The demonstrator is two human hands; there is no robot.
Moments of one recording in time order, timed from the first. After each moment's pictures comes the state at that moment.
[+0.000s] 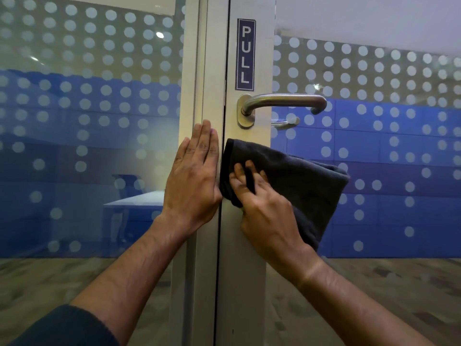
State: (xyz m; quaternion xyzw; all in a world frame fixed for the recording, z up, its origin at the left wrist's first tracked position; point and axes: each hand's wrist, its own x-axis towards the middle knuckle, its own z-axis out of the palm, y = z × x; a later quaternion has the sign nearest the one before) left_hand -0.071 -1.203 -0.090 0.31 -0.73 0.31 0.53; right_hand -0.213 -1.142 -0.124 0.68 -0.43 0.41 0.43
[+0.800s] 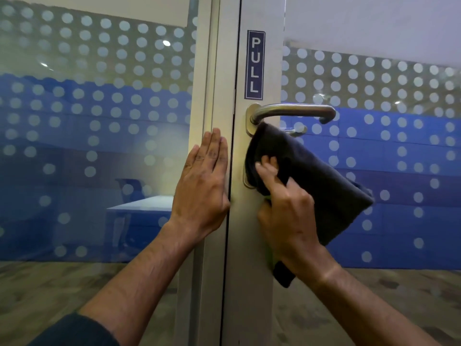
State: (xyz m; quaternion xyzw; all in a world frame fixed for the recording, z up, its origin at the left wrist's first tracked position) left_hand -0.071 -1.206 -0.090 0.31 -0.73 0.32 0.53; right_hand -0.212 -1.133 -0.111 0.61 -0.41 0.52 0.43
